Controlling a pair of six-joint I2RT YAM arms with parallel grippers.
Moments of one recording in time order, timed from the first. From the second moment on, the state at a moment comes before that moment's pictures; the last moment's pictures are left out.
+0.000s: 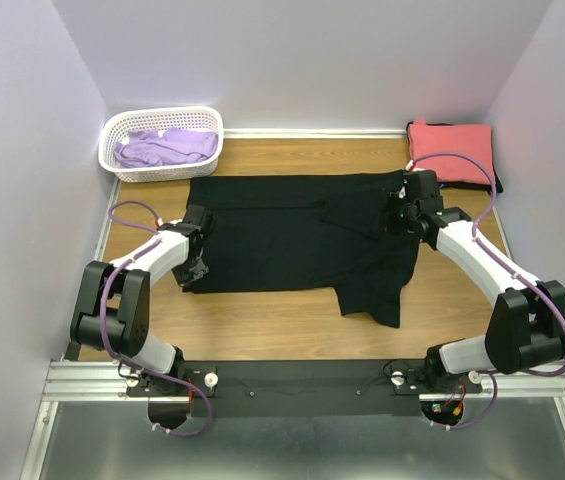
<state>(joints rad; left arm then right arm) -0.21 1.51 0.82 -0.72 -0.35 -0.72 0.23 1.40 0.98 -0.42 0.06 0.34</state>
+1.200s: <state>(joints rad) -0.21 1.28 0.74 -0.55 -0.22 -0.57 -0.07 1.32 0.72 -0.56 0.02 0.50</state>
